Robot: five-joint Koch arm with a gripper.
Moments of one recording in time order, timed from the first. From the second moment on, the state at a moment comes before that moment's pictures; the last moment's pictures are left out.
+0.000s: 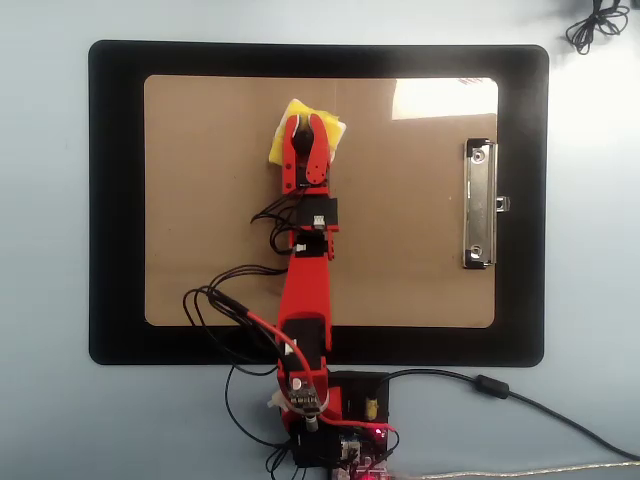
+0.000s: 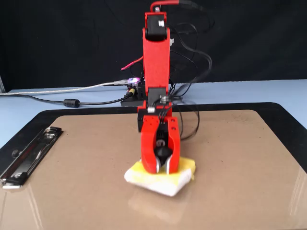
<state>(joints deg) -4.7 56.3 113.7 -44.7 -85.7</state>
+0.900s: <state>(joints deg) -9.0 63.5 118.7 -34.5 -89.1</state>
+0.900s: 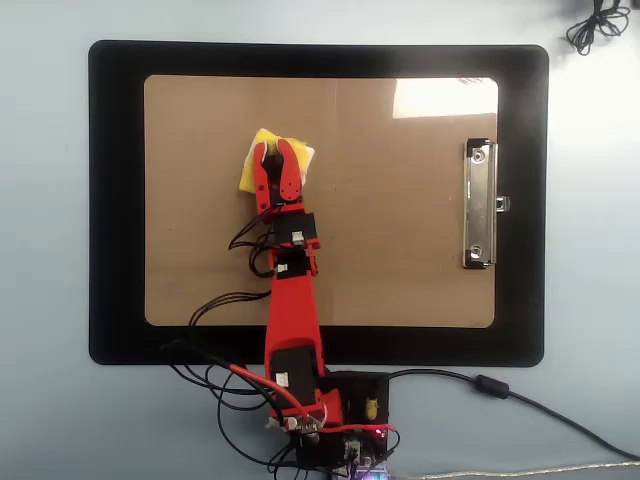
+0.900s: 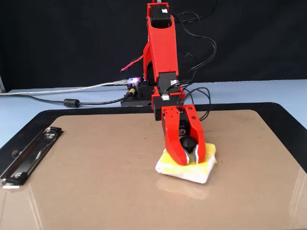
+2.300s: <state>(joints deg) -50.6 101.2 124.6 10.9 -108.8</state>
